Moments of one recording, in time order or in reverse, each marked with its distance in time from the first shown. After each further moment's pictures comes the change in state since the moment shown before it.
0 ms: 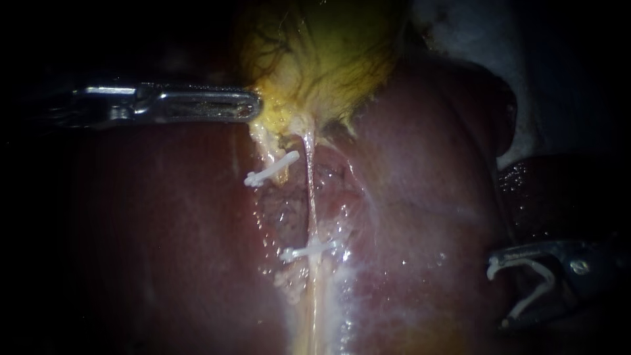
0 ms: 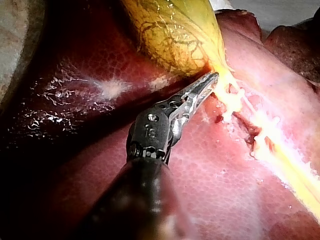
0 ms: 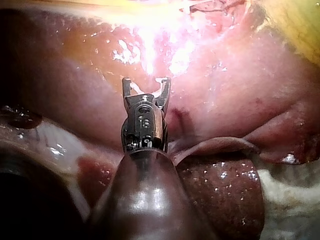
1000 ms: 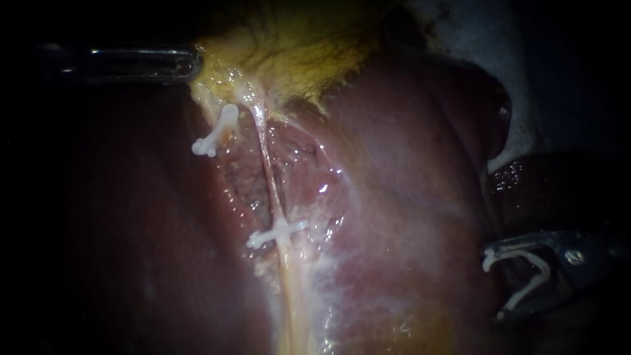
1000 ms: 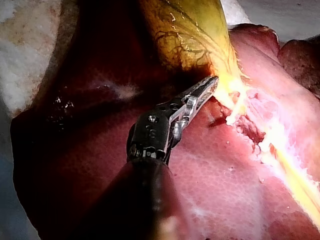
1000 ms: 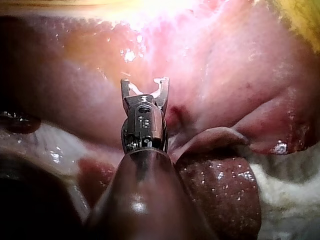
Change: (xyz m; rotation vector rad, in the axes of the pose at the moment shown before) right arm 0.002 0.002 0.000 0.028 0.030 0.022; left arm -0.007 0.002 -0.009 -0.046 -0.056 -0.023
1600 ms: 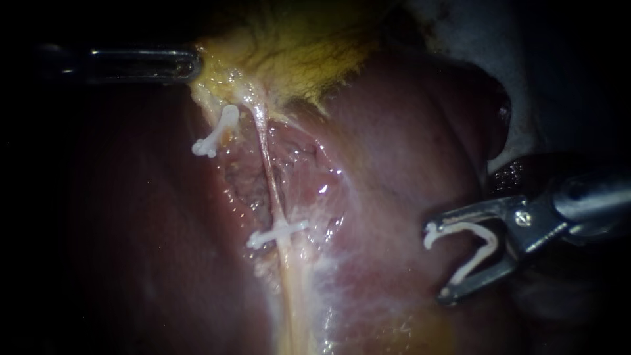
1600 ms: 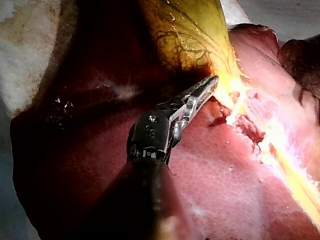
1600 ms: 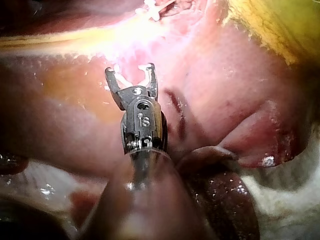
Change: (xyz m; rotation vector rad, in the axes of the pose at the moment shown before) right arm 0.006 0.004 0.003 0.038 0.197 0.105; left arm 0.000 0.000 0.000 -0.002 0.000 0.001
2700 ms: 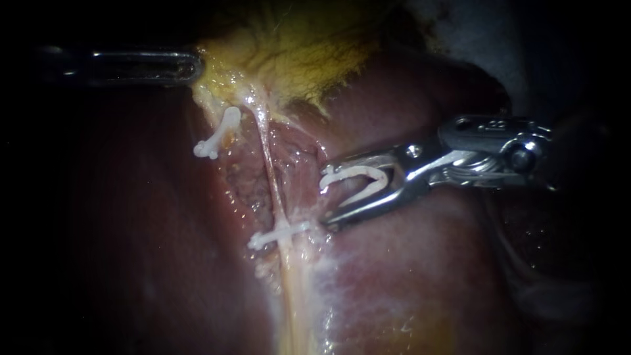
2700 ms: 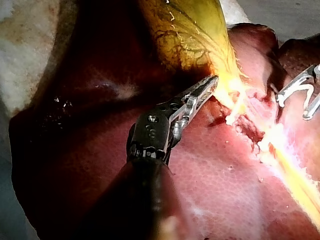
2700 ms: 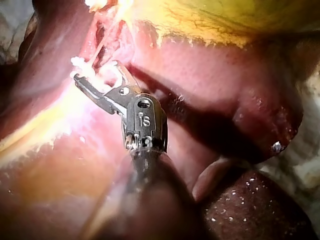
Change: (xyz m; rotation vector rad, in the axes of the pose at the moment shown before) right arm 0.002 0.009 0.009 0.085 0.213 0.312; left arm 0.000 0.000 0.000 -0.003 -0.001 0.001
